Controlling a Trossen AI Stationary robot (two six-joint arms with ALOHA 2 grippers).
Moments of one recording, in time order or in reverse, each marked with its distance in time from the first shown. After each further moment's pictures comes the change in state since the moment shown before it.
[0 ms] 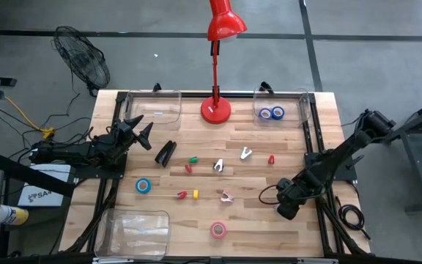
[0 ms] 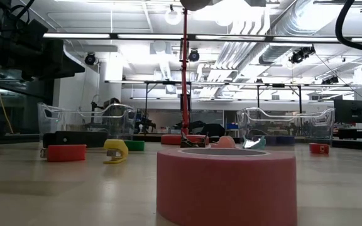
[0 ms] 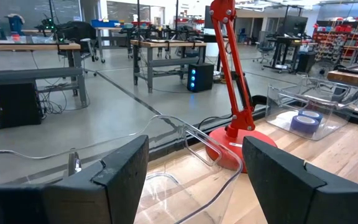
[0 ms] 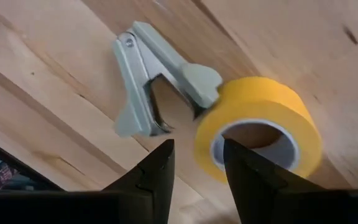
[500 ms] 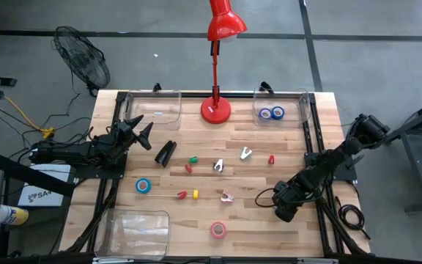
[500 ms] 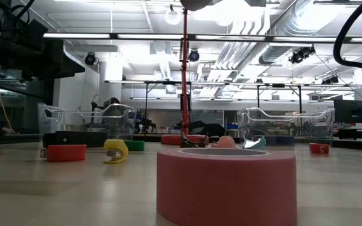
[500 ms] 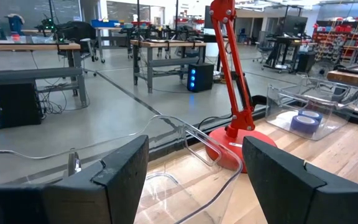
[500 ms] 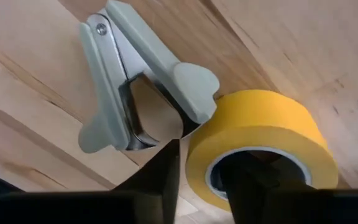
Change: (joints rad) left arm 0.000 0.000 0.000 0.000 0.000 0.000; right arm 0.000 0.120 0.004 0.051 -0.056 -0.028
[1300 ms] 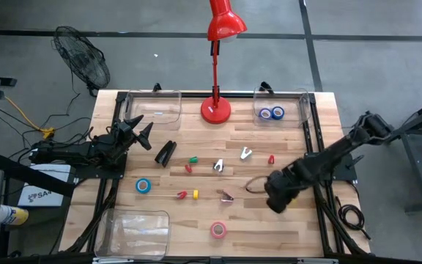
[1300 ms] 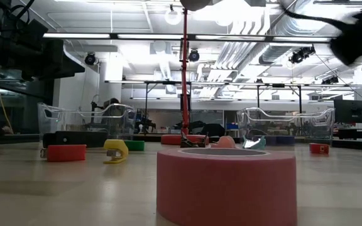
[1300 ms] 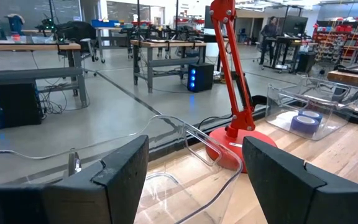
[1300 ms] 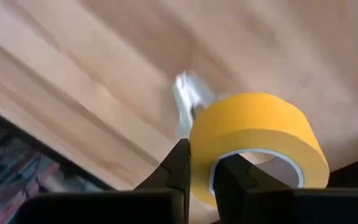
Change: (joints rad) left arm 0.000 0.000 0.000 0.000 -0.001 0.000; right arm -0.195 -0.070 0.318 -0.404 0.076 -0.108
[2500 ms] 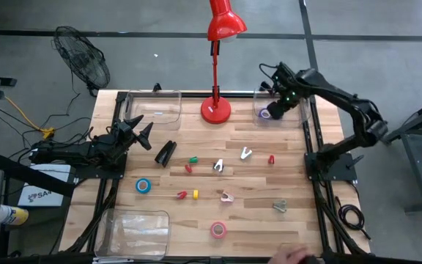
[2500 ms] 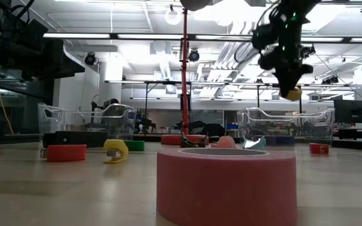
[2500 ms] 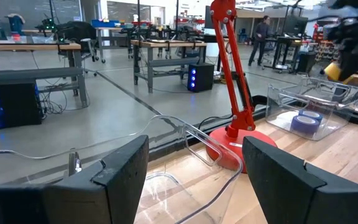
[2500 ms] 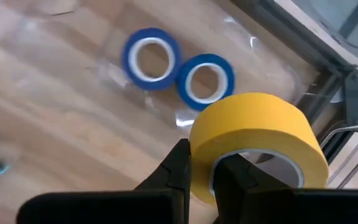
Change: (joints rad) left arm 0.000 0.000 0.000 0.000 -0.001 0.000; right arm -1.334 0.097 0.309 -0.191 0.372 -1.198
